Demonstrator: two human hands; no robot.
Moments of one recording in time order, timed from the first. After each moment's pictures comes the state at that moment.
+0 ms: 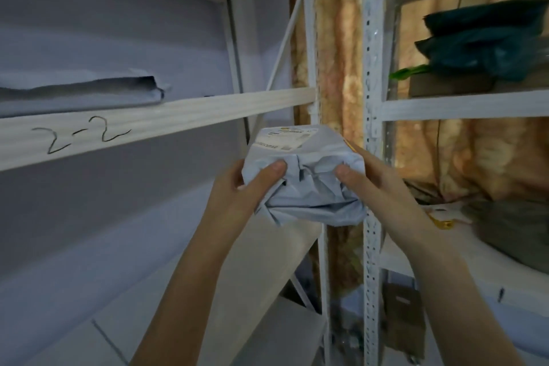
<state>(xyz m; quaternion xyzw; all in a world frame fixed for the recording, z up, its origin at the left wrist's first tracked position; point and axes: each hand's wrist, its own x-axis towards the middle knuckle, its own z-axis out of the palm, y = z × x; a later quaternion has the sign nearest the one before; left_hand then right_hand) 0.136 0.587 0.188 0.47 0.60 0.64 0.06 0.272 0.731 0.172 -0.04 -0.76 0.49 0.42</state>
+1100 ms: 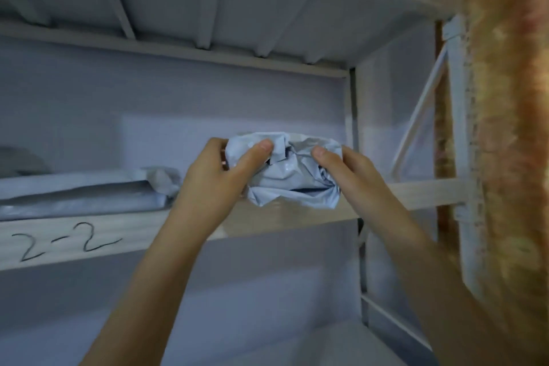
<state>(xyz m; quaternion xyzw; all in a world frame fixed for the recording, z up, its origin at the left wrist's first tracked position) 0.025 0.681 0.325 0.24 0.73 0.52 -0.38 0.046 0.864 0.318 0.27 -0.72 0.54 0.35</state>
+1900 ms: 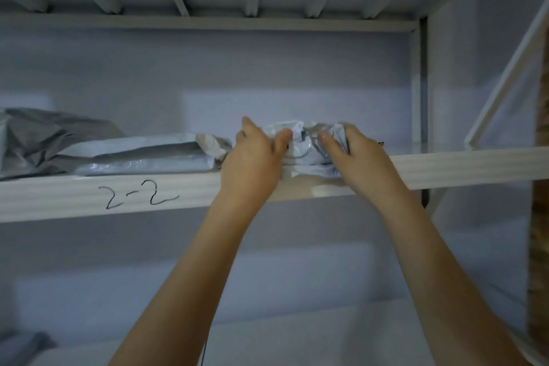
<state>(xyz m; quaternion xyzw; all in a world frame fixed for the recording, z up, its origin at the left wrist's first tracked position) 0.001 0.683 0.310 0.05 0.86 0.31 -0.40 -0.021 0.833 0.297 0.15 -0.83 0.36 0.40</state>
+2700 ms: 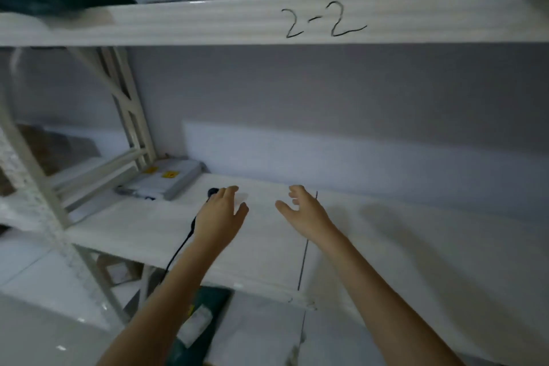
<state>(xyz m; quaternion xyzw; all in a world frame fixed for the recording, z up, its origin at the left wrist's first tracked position) 0.076 0.418 0.011 -0.20 0.94 0.16 -0.23 -0.013 0.573 0.008 0.27 -0.86 0.42 -0.05</state>
